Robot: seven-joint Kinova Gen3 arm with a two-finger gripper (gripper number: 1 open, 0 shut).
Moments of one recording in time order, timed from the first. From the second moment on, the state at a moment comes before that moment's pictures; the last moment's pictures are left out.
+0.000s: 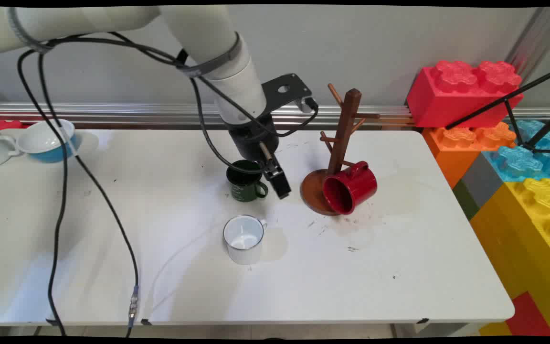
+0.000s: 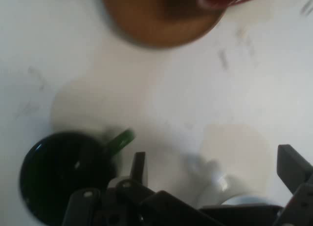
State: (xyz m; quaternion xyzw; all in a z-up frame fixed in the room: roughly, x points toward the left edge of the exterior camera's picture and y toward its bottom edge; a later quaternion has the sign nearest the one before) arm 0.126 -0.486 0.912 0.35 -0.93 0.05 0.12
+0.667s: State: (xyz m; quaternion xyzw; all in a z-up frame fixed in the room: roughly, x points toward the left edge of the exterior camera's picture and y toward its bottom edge) arm 0.133 -0.434 0.896 0.36 -0.89 0.07 0.26
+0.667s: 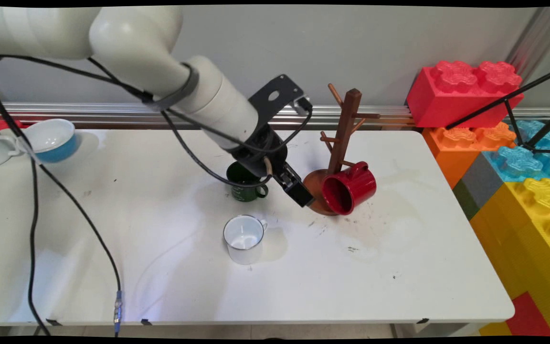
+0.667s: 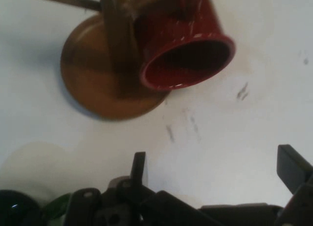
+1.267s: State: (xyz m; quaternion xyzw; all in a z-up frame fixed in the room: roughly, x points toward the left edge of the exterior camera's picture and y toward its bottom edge) arm 0.126 -0.415 0.862 0.41 -0.84 0.07 0.35
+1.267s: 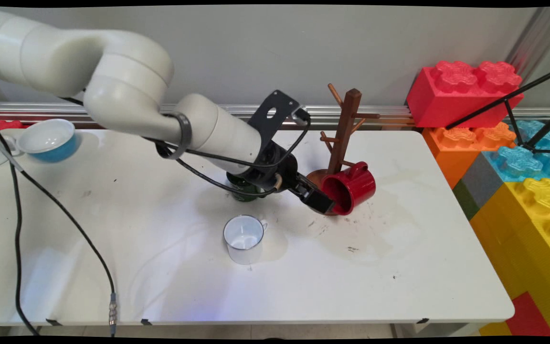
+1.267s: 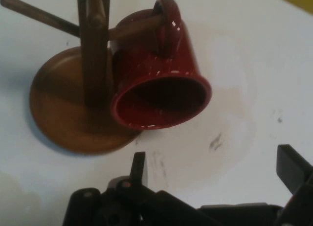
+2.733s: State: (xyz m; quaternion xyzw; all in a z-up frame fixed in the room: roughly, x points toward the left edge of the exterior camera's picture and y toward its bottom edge) arm 0.118 -0.435 0.804 0.48 -0.77 0.01 0.42
